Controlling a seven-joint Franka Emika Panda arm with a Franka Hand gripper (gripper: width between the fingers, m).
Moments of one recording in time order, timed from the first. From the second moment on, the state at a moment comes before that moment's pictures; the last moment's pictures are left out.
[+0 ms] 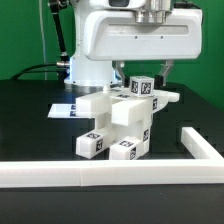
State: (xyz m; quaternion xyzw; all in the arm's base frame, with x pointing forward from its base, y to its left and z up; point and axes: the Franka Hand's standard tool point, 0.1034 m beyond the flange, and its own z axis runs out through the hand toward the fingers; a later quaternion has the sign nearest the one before) arm 0.549 0.052 0.118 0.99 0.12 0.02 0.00
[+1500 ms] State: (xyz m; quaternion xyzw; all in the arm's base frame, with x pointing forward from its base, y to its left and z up) arm 0.551 0.049 0.117 0.95 -0.31 0.02 -0.01
